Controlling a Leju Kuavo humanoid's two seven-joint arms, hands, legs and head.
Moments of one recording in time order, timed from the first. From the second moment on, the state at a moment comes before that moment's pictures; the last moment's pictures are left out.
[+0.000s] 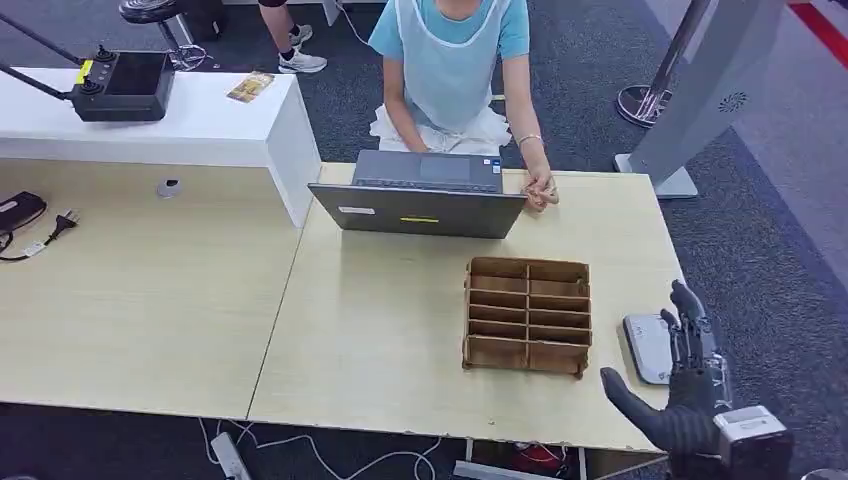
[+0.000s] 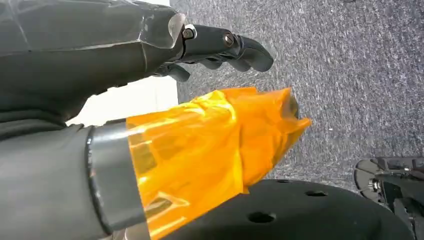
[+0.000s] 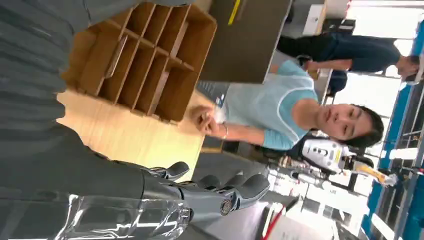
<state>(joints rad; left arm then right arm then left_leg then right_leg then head) -0.06 -0.23 1.02 -0.23 -1.31 0.30 0.12 0.31 -0.17 0.10 -2.02 0.21 -0.21 -0.37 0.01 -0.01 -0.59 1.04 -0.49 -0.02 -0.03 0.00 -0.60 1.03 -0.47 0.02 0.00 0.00</state>
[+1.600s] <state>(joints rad) -0.07 -0.22 1.04 -0.23 -1.32 0.29 0.13 0.29 -0.22 0.24 -1.99 0.91 -0.38 -0.09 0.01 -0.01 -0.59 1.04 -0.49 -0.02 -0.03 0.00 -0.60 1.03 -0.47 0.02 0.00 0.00</state>
